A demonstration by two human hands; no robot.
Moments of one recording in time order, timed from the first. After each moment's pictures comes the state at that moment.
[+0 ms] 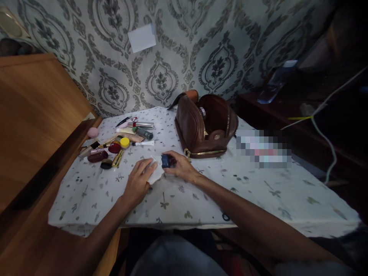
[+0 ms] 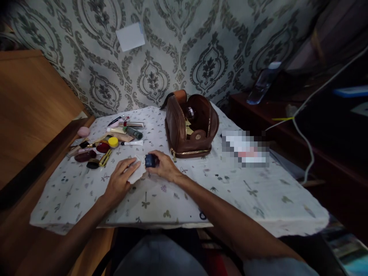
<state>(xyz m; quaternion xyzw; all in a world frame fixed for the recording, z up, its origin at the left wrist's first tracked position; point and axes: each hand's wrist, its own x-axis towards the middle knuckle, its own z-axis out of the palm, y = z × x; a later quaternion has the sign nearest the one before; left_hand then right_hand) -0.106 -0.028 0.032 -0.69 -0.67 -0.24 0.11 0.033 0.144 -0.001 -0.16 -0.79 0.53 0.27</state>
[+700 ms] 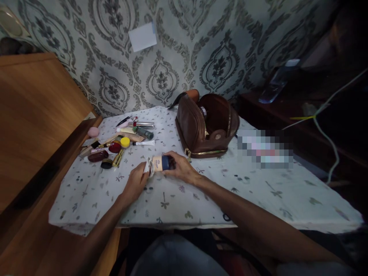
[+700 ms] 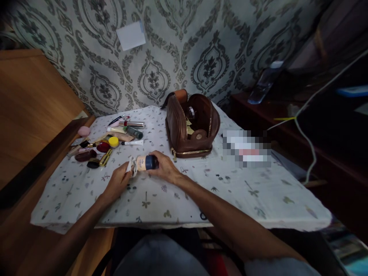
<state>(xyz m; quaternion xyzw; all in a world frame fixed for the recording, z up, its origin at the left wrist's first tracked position) -0.114 -0.022 0.029 -0.58 -0.76 -0.30 -0.06 0.034 0.141 -0.002 -0.16 -0.82 0.48 0.26</state>
